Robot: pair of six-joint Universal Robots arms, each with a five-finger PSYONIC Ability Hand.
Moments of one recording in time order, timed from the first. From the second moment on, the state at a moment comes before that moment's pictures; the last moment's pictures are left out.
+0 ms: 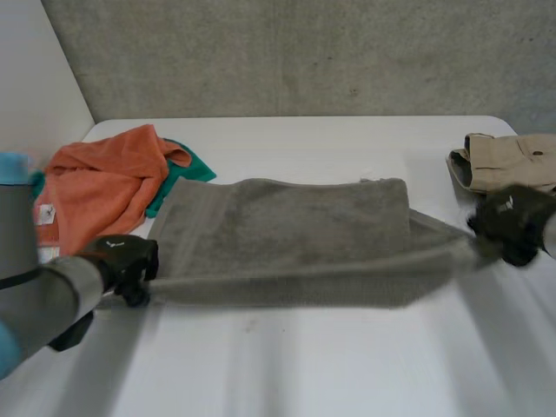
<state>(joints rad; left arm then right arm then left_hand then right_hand) 4.43 -1.80 -1.69 2.85 -1.54 3.41 1.57 -1.28 1.49 0.44 1.29 2.09 1.16 1.19 1.19 1.20 0.99 1.13 1.18 1.19 1.20 0.98</state>
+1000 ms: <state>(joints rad) 4.44 -1.91 -1.17 3.47 -1.53 3.65 1.75 -1.19 1.12 -0.45 1.42 2.76 1.16 1.20 1.19 1.20 0.99 1.13 1.18 1.19 1.20 1.00</state>
